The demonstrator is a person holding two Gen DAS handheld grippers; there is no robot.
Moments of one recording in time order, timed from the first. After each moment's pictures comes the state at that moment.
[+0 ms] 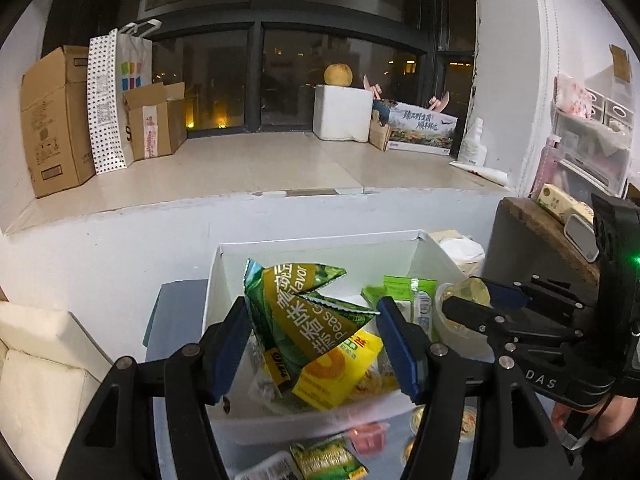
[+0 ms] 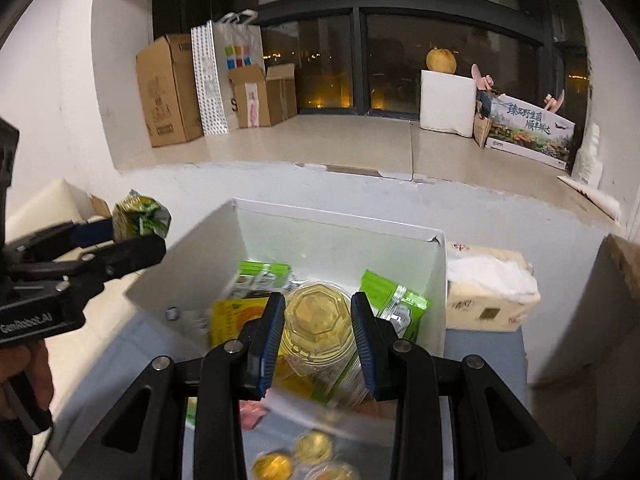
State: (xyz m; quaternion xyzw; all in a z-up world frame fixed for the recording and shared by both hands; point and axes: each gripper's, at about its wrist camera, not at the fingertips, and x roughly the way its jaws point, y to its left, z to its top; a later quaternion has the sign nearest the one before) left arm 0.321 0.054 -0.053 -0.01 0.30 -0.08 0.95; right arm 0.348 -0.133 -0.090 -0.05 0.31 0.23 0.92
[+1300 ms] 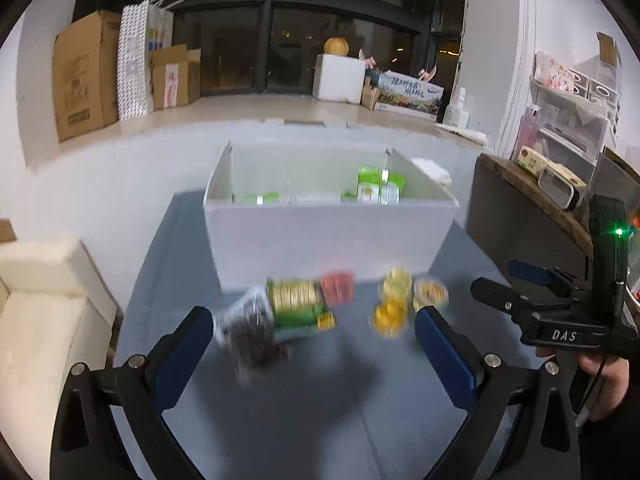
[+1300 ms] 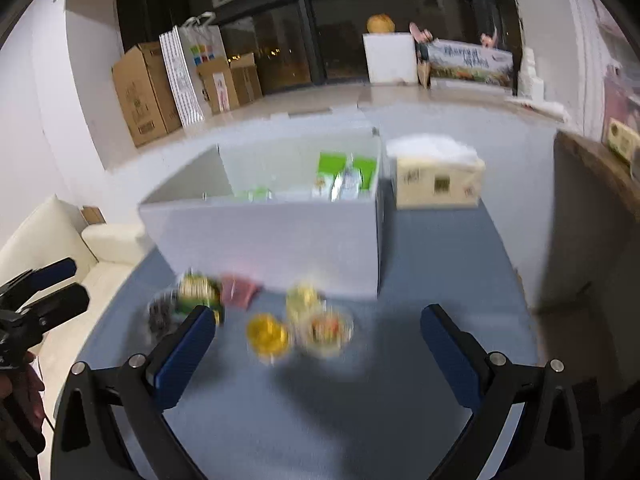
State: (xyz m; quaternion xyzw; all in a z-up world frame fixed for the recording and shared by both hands) left arm 0.154 0.041 -0.118 -0.03 0.33 -0.07 0.94; right arm 0.218 -0.201 -0.156 0.03 0.34 0.18 0.92
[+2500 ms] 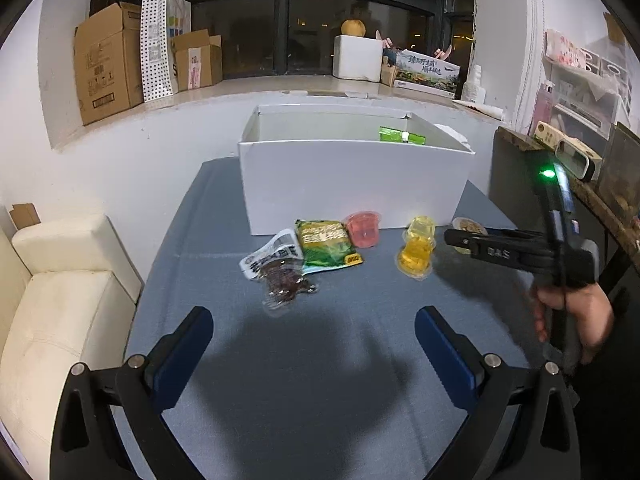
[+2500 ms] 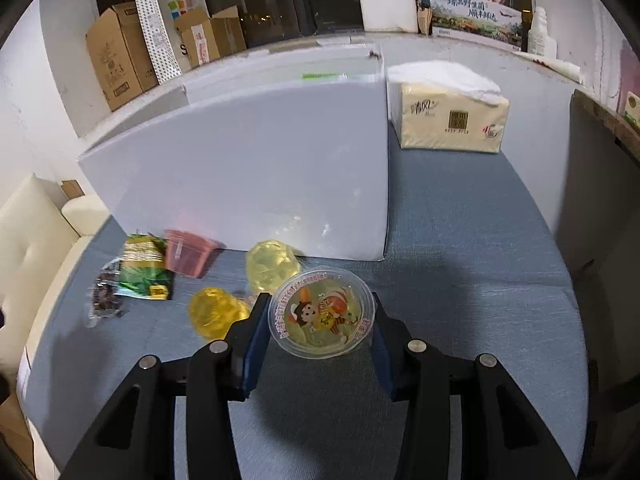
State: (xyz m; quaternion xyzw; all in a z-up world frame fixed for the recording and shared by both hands) left arm 0.120 0.044 -0.145 -0.02 0.36 -0.03 0.93; right arm 0.264 -0.188 -0.204 0.01 0.39 0.17 0.90
